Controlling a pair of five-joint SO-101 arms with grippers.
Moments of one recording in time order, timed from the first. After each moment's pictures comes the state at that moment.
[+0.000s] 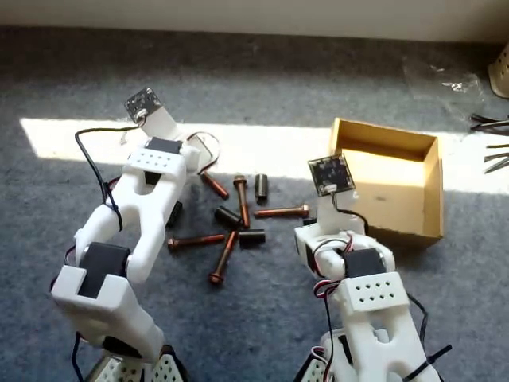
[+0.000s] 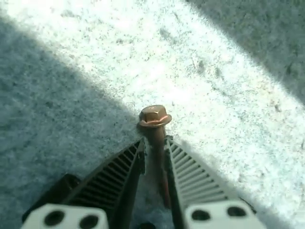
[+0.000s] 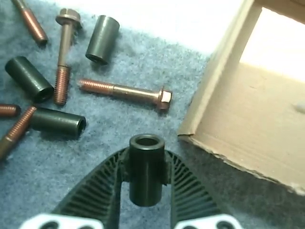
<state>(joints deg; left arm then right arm) 4.1 10.5 19.6 42.0 51.5 -14.2 -52.8 67.7 47.4 6.9</state>
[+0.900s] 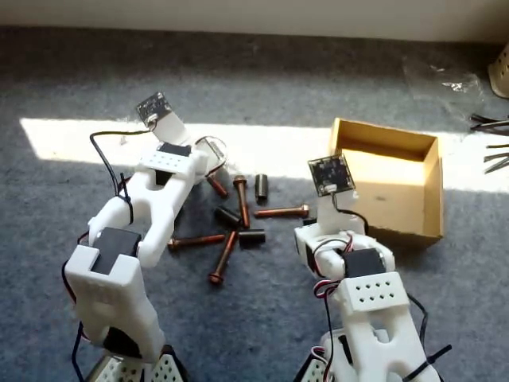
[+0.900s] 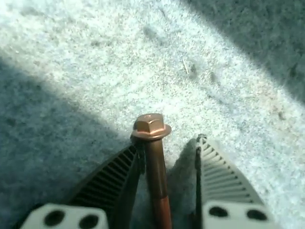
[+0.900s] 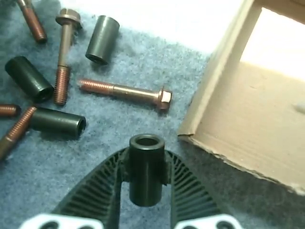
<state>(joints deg) 5.2 18.4 18.1 34.0 51.5 -14.2 -52.8 67.7 47.4 6.9</state>
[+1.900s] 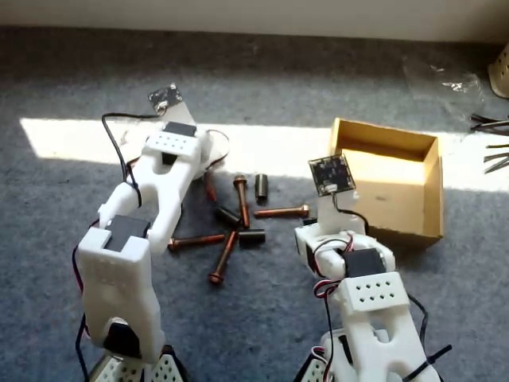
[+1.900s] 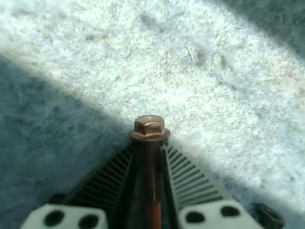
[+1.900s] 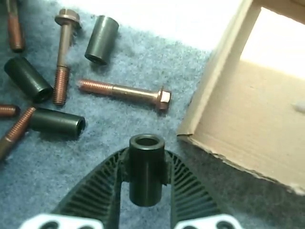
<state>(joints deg) 5.3 27.3 1.0 53.8 45.8 -14.1 -52.8 67.7 47.3 6.9</state>
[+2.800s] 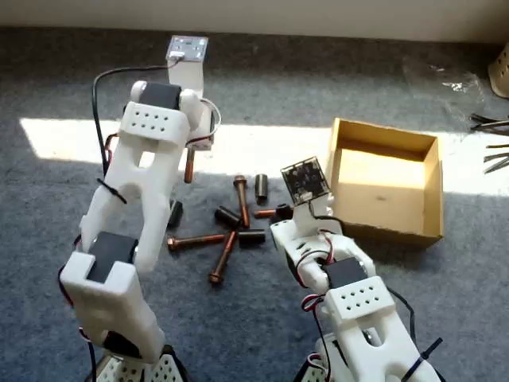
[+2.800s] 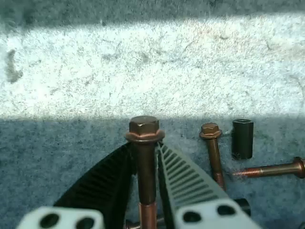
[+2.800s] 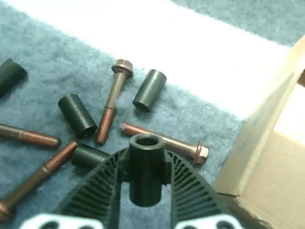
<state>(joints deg) 5.3 15.9 -17.4 80.3 12.7 -23.0 -52.8 73.6 29.1 6.9</state>
